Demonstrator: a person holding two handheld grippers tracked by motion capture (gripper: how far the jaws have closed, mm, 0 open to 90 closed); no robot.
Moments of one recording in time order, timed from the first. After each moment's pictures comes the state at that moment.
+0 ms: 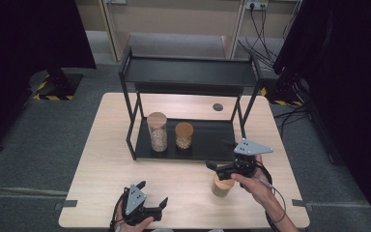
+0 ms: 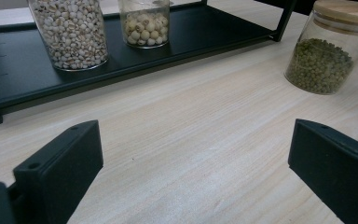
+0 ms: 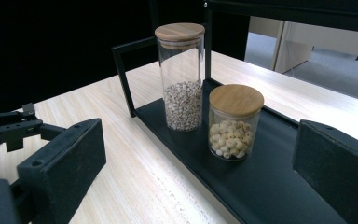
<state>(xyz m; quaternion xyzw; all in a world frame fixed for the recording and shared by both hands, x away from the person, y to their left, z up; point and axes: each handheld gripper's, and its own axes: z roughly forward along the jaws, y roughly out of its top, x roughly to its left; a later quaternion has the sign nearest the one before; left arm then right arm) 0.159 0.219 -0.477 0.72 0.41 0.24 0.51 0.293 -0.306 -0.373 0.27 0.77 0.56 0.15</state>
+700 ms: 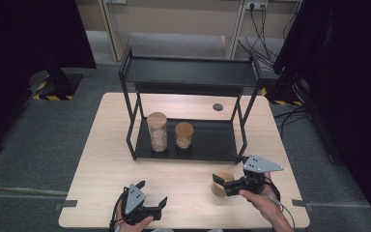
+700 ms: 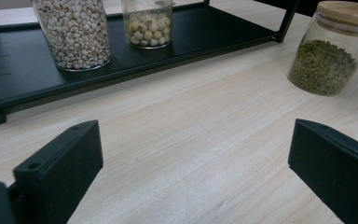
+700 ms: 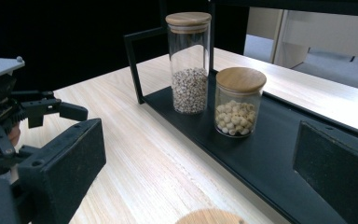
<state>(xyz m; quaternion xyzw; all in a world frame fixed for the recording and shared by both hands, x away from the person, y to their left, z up) 0.160 0.220 -0.477 0.72 0.41 0.24 0.50 0.254 -0.325 -0.390 0.27 0.76 0.56 0.16</state>
